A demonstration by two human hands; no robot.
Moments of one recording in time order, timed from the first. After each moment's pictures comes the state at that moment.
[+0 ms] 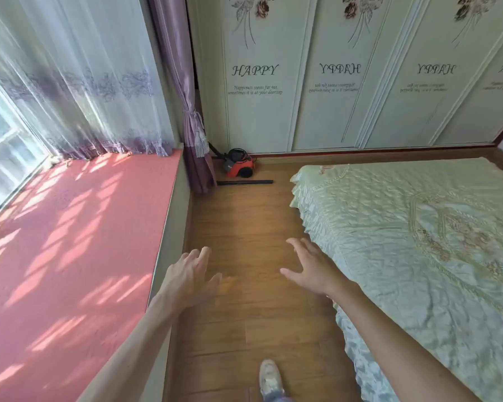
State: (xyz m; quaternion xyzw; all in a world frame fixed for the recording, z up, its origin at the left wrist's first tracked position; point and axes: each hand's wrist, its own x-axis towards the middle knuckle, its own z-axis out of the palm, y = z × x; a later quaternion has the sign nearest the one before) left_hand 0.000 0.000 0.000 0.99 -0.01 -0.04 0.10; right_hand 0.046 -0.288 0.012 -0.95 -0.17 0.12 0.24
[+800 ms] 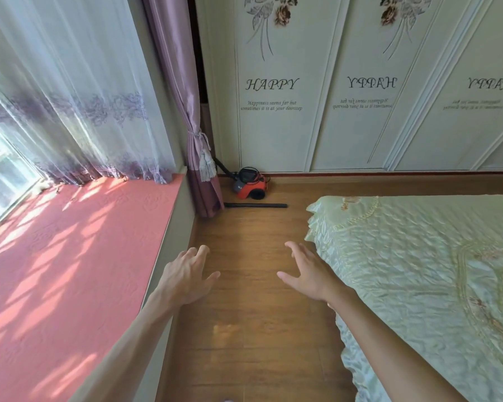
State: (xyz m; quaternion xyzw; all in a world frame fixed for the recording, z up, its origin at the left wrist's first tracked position) left_hand 0.295 0.021 -0.007 0.99 0.02 -0.01 0.10; right_hand 0.354 -0.272 -0.002 -0.95 -0.20 0.11 0.20
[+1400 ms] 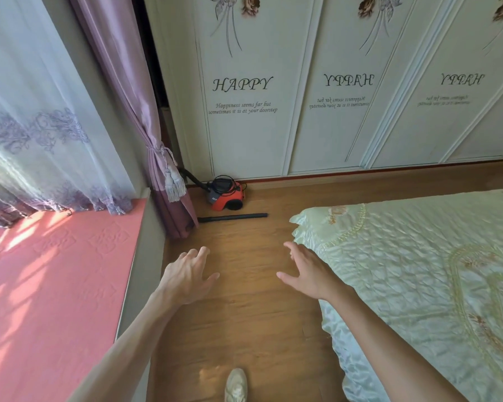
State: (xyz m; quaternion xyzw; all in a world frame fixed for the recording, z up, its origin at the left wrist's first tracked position) left_hand 0.532 0.045 -0.026 0.99 -0.04 -0.05 0.11; right_hand 0.548 -0.246 -0.008 -0.96 -0.13 0.13 0.21
